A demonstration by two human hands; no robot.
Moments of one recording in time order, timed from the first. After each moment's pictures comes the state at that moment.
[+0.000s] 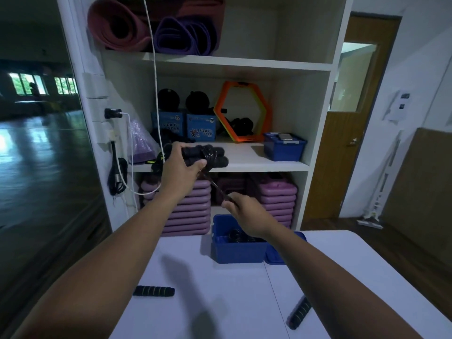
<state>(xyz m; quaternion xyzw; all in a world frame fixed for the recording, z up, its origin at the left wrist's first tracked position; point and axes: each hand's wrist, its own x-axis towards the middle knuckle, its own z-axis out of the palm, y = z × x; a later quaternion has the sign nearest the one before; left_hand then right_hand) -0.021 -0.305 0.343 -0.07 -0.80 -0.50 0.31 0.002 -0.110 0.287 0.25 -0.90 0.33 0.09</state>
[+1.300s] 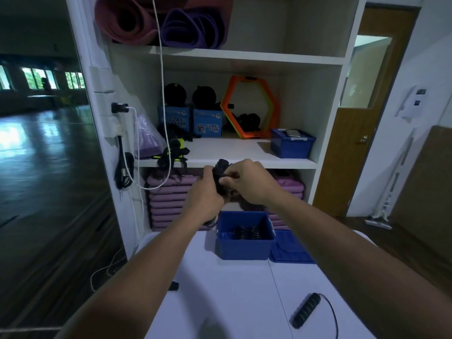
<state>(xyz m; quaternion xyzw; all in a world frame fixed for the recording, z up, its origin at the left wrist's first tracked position) -0.003 -0.267 0.303 -0.08 -0.91 -0.34 0.21 0.005 -0.125 0.361 0.25 -0.92 0.28 0.14</state>
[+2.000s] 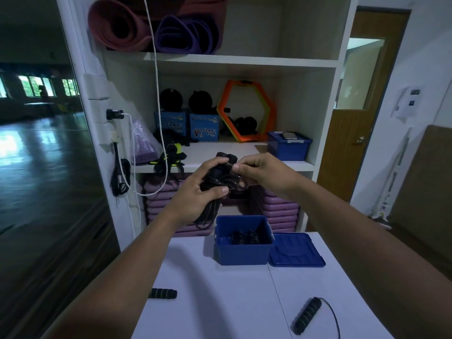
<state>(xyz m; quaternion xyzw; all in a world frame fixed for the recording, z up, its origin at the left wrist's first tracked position) 0.026 -0.285 0.332 -0.28 -0.76 -0.56 0.15 -0.004 -0.081 0.380 0.30 -0.78 0.54 -0.03</state>
